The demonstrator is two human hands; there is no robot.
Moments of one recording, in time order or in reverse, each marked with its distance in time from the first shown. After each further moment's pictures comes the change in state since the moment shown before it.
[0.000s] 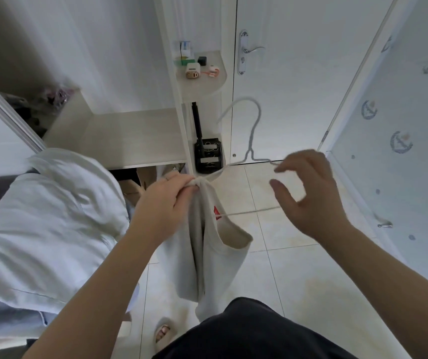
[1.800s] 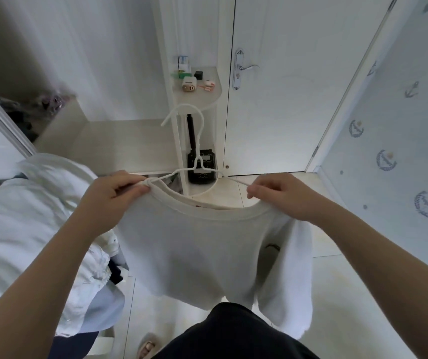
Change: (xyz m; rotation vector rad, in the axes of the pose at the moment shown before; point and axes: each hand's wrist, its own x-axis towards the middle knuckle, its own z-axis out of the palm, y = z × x) left_hand 0.007 -0.055 -0.052 -0.190 0.021 -0.180; right_hand 0.042 0.028 0.003 0.404 -0.646 0.415
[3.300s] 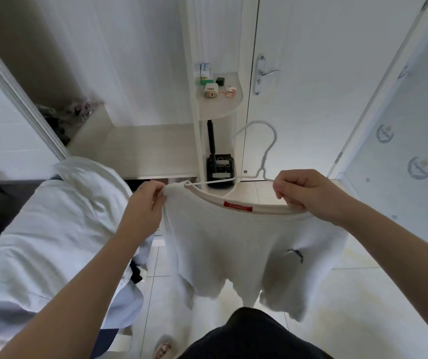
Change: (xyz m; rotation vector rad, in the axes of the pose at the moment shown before) left_hand 0.003 -0.058 0.036 0.243 0.081 -0.093; right_hand 0.007 -0.013 -0.007 0.218 -0.043 -0.064
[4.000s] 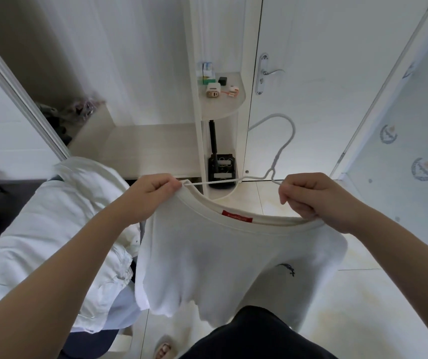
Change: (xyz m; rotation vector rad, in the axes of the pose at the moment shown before) left_hand 0.028 0.031 -0.039 -0.369 -0.341 0.040; right_hand -0.001 0.007 -0.005 0.169 -0.044 0.018
